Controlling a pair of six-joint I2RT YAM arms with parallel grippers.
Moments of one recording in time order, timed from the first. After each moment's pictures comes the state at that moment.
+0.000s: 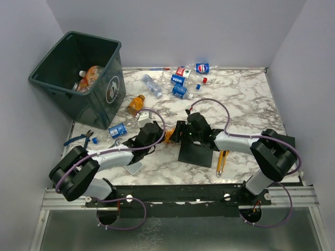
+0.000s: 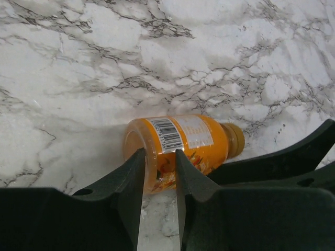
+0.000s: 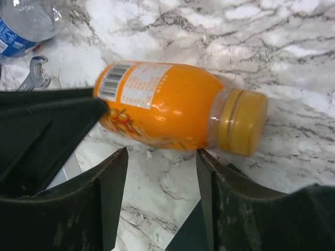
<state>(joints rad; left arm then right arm) -0.76 1.38 0.53 0.32 -0.36 -0.81 0.76 1.62 0.77 0.19 -0.08 0.73</state>
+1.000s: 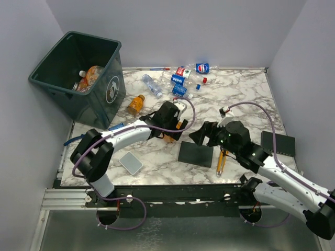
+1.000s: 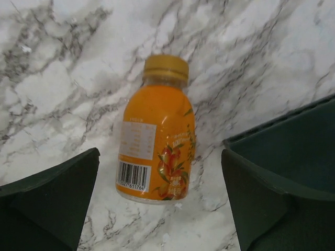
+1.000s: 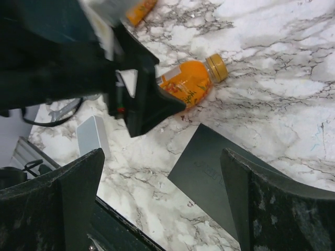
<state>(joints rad) -0.76 1.60 1.08 -0.21 -0.09 -0.12 0.72 0.87 0.61 -0.13 0.04 0.60</state>
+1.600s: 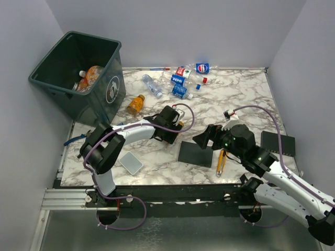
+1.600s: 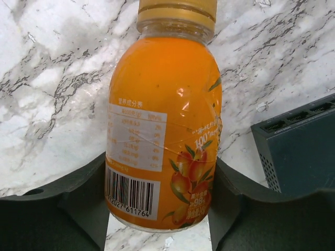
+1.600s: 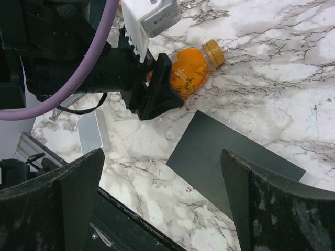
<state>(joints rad) -0.74 1.77 1.08 -0.31 -0.01 -0.10 0.72 0.74 0.59 -0.23 0.04 0.62</state>
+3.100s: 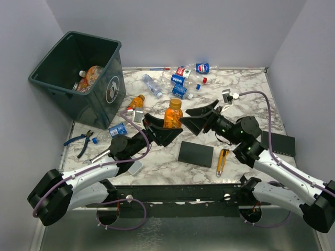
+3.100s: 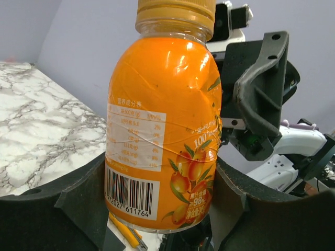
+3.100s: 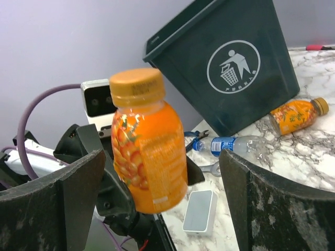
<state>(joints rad) -0.79 1.05 0.40 1.08 0.24 -0.75 0.72 0.93 0.66 0.53 -0.26 0.70</state>
